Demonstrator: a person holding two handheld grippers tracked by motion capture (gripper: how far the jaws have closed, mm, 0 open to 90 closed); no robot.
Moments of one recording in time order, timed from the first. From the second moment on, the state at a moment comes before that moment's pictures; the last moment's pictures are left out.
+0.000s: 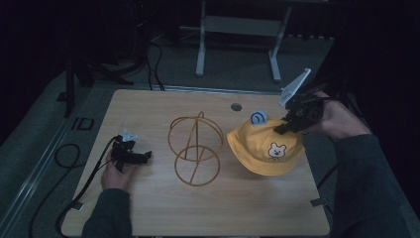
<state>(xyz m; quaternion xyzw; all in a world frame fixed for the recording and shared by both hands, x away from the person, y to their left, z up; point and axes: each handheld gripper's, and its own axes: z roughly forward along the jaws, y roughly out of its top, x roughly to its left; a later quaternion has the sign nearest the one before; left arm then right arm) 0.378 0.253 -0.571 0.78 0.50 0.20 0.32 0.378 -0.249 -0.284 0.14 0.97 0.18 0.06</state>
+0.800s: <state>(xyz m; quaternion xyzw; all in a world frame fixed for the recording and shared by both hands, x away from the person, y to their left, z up) 0.378 0.253 -0.571 0.78 0.50 0.20 0.32 0.375 -0.247 -0.257 0.13 0.96 0.21 0.09</state>
